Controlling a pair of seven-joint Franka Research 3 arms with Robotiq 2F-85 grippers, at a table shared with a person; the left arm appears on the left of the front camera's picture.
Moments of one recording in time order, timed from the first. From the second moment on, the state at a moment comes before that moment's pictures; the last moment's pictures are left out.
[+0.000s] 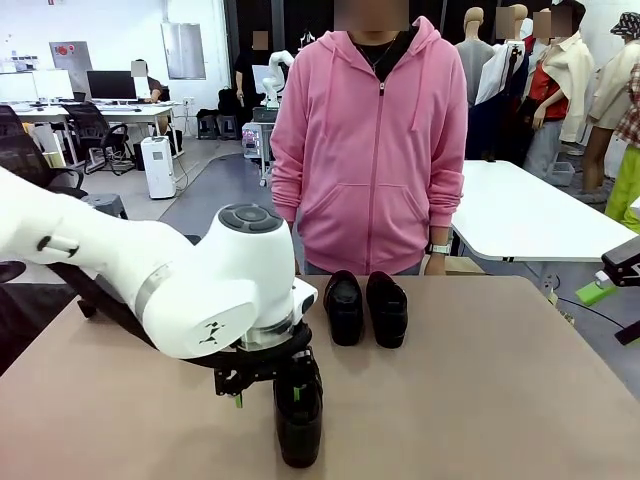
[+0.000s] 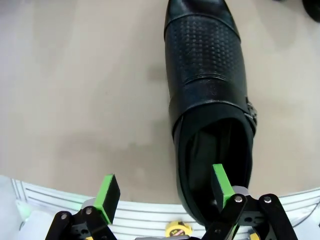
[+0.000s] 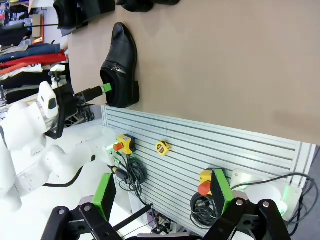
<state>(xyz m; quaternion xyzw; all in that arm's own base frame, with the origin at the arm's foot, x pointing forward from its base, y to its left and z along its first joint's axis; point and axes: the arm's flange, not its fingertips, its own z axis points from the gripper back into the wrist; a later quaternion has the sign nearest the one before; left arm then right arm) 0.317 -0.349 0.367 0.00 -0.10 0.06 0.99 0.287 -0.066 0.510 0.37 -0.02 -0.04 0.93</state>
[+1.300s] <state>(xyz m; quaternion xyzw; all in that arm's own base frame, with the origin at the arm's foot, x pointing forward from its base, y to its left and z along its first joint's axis) 0.316 -0.359 0.362 0.00 -0.12 0.05 0.99 0.287 -0.066 0.510 0.37 -0.02 -0.04 0.93</state>
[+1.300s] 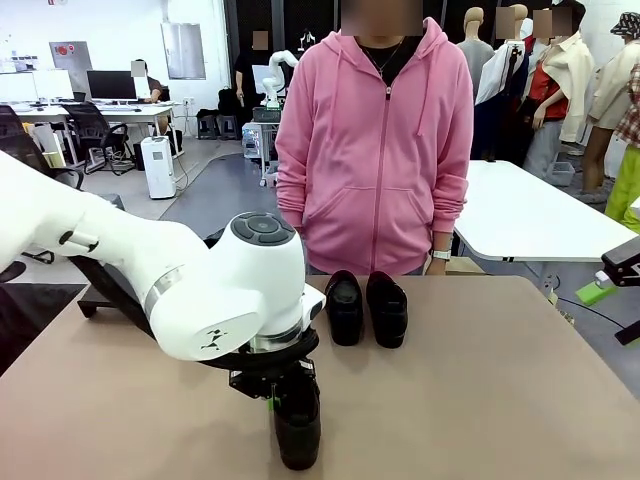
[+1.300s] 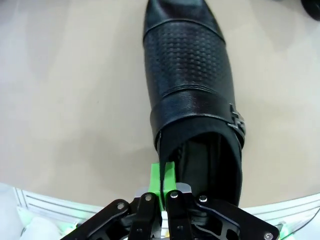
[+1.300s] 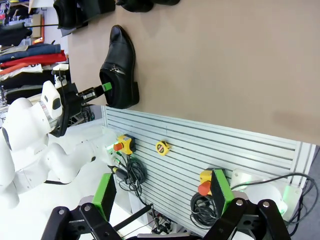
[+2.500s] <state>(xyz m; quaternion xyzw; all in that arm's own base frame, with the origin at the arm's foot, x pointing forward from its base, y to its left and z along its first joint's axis) 0.238 -0.301 0.492 -0.01 -0.33 0.04 0.94 0.287 -0.067 0.509 0.37 -0.02 -0.04 0.93</state>
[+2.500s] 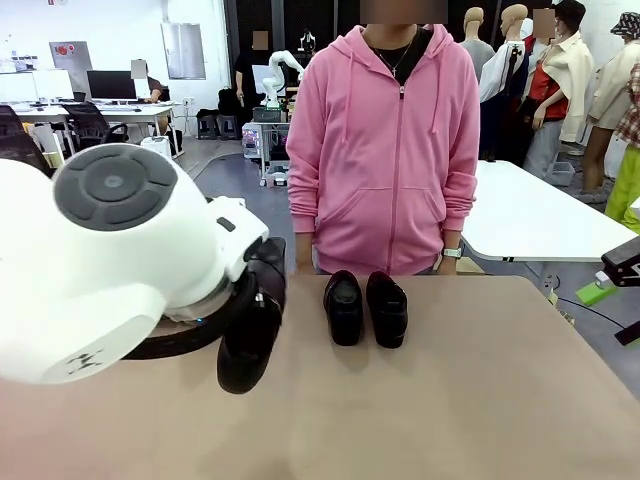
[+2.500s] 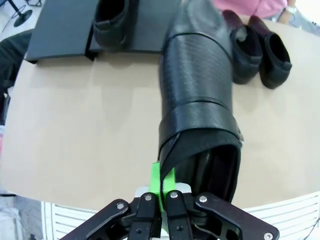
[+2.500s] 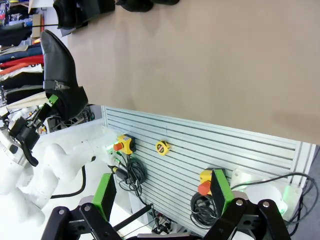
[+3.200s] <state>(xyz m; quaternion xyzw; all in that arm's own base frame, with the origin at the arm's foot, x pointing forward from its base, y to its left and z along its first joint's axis) 0.399 -0.276 0.541 -0.06 -0.28 0.11 0.95 0.287 -0.067 0.510 0.37 -0.02 -0.04 0.93</state>
